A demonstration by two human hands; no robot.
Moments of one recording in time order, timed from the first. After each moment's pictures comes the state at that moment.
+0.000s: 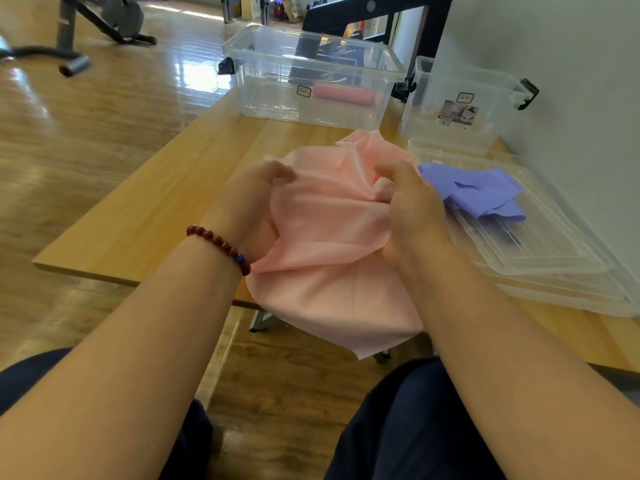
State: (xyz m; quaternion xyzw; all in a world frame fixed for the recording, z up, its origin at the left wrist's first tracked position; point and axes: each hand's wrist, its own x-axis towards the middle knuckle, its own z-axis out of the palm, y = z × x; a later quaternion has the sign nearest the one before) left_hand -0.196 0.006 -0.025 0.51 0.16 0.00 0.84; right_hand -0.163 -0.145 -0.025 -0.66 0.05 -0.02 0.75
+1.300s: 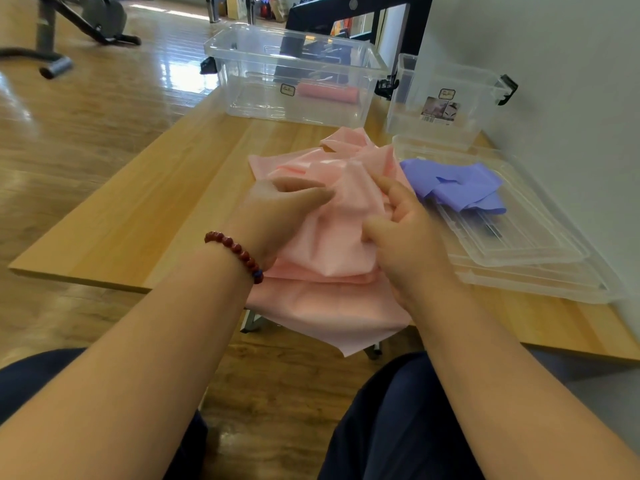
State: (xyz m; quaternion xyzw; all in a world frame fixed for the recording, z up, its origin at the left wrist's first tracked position) left_hand -0.205 -0.023 -0.029 0.71 0.10 0.03 0.70; right_hand -0.207 -0.178 -0.033 -0.79 -0.07 -0.03 0.61
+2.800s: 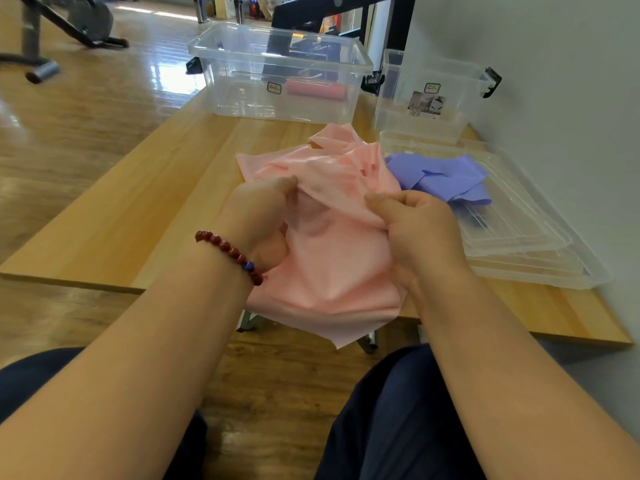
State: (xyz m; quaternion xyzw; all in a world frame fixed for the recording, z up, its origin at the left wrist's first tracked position) left_hand -0.203 -0.031 -0.025 0.50 0.18 -0.03 0.85; right_hand -0.202 -0.195 -0.030 -0.74 0.08 -0.07 0.66
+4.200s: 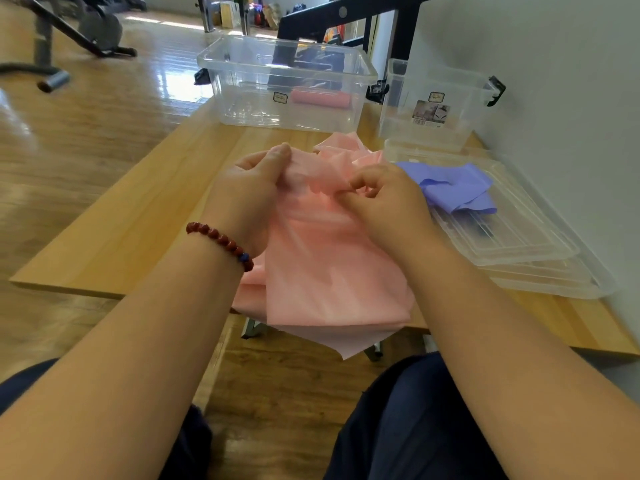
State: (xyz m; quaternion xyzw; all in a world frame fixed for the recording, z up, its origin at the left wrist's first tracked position) left_hand -0.191 -0.016 -0.014 0.58 0.12 0.12 0.80; right_hand -0.168 -0.178 -0.017 -0.88 -0.13 -0.11 0.45
